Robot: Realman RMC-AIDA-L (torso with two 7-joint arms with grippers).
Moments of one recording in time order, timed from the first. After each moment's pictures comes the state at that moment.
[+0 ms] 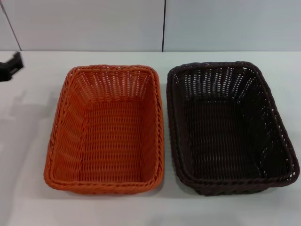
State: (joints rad) left arm 0.04 -1.95 -1.45 -1.57 2.81 -0.24 -0.04; right arm 0.19 2.08 -2.07 -0.51 -2.13 1.37 2.96
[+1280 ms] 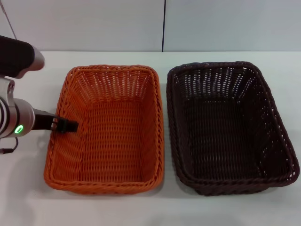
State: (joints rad) left arm -0.25 -2.06 -1.51 -1.61 2.89 -1.12 0.08; right arm 0.20 2.08 -2.07 -0.50 -2.13 1.35 2.96
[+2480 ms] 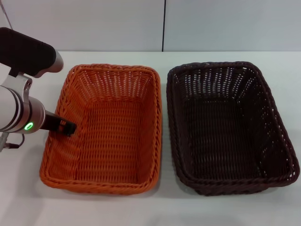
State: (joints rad) left arm -0.36 -2.06 -1.52 -1.51 2.89 -1.17 0.16; right arm 0.20 2.08 -2.07 -0.50 -2.13 1.34 2.96
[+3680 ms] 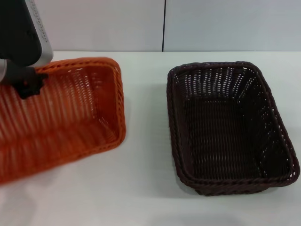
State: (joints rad) left arm -0.34 -2.06 -1.68 -1.93 2.88 -1.40 1.08; right arm 0.21 2.08 -2.05 -0.51 -2.13 1.35 2.96
